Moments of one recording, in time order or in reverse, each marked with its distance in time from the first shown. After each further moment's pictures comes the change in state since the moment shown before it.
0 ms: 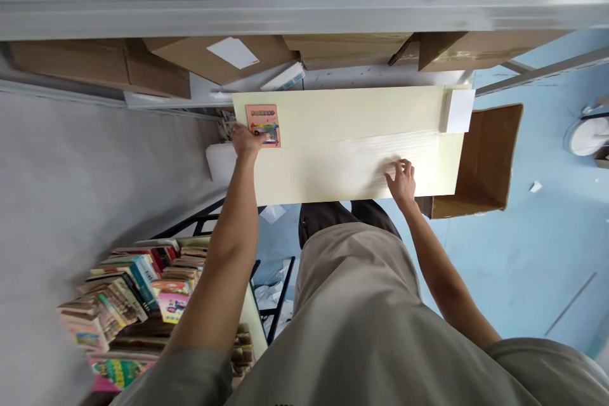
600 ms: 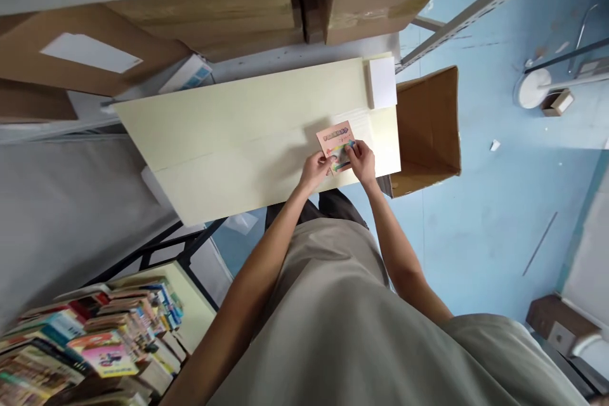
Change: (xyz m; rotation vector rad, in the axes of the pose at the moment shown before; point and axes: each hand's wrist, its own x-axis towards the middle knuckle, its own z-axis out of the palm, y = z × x) left_hand -0.277 0.220 0.186 -0.646 -0.690 0.265; right_hand 0.021 0.037 -0.048 0.757 0.109 0.151
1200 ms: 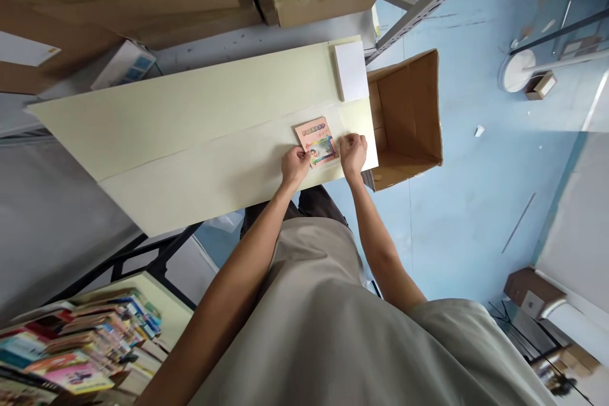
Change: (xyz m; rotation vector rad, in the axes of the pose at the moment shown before) left_hand 0.028 -0.001 0.039 0.384 0.194 -0.129; right_hand 0.028 0.055 -0.026 -0.327 0.271 0.171
